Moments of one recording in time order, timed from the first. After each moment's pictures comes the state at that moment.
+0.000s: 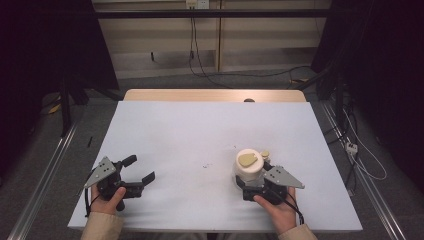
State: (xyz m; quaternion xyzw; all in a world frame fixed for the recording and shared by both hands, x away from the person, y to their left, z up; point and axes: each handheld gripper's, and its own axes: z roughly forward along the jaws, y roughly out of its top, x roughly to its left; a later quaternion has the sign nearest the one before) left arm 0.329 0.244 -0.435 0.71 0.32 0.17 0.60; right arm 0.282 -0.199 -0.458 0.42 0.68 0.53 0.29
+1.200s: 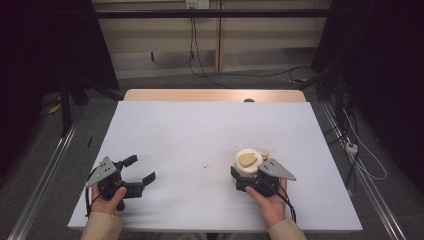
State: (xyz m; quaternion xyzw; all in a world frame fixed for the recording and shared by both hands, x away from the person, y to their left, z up) left arm 0.330 0.243 -0.437 0.71 0.32 0.17 0.60; right arm 0.302 -0.185 -0.459 0.46 0.65 0.53 0.29
